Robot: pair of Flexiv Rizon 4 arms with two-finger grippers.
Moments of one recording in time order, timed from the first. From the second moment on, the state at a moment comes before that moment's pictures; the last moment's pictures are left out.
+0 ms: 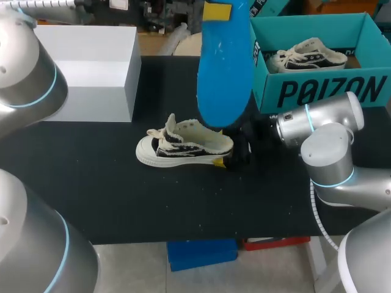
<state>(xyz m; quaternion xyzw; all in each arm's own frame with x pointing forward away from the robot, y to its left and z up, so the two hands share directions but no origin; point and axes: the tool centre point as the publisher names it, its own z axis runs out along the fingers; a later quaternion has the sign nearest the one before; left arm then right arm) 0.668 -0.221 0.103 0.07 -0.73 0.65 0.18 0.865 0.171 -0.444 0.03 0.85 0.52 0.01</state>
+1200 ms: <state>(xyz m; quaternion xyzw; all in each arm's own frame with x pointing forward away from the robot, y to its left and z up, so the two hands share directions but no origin) 0.667 -0.220 0.102 0.07 -0.73 0.66 0.18 0.860 0.131 -0.418 0.10 0.94 0.31 0.04</state>
